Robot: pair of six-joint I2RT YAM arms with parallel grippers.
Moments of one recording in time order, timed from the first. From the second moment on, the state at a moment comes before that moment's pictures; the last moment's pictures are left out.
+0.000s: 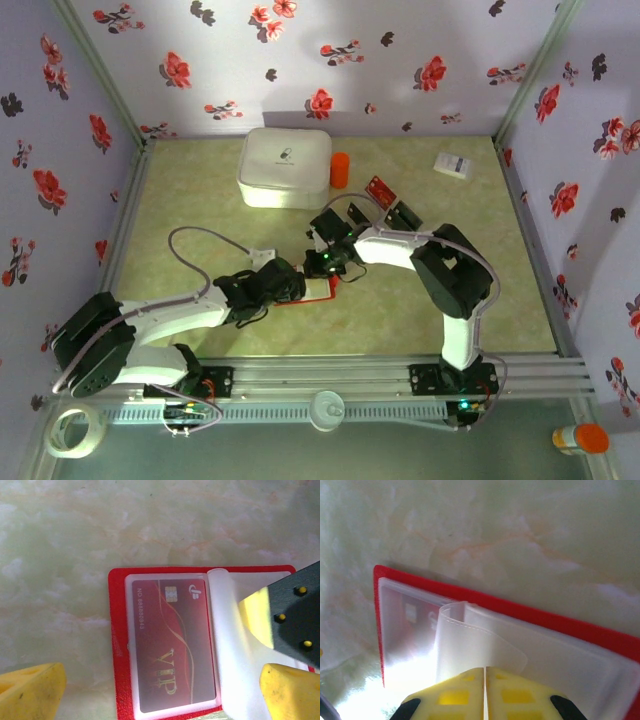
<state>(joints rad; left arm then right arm) -0.98 1.29 0.61 -0.32 -0.38 -0.94 0.79 1.91 1.15 -0.35 -0.39 0.61</state>
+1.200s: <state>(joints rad) -0.99 1.32 0.51 -0.21 -0.36 -0.93 0.80 1.91 1.15 -0.29 -0.42 0.67</state>
